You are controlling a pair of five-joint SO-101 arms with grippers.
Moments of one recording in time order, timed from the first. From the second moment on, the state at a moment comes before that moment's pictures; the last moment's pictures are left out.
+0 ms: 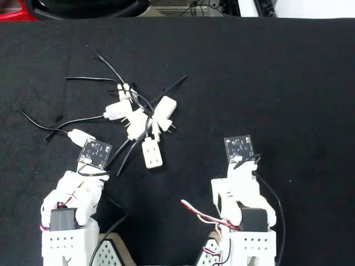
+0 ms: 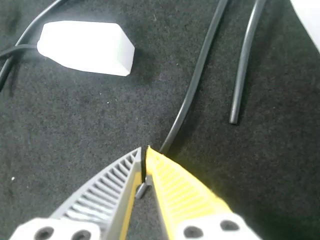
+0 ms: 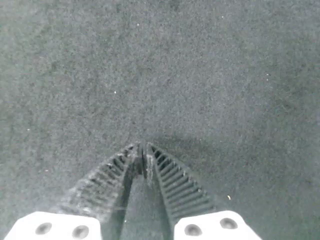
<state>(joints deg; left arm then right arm) -9.3 -102.3 96.3 69.6 -25.1 1.3 -103.2 96.5 74.0 6.2</state>
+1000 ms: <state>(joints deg) -9.3 -102.3 96.3 69.4 -25.1 1.3 -103.2 96.5 74.0 6.2</state>
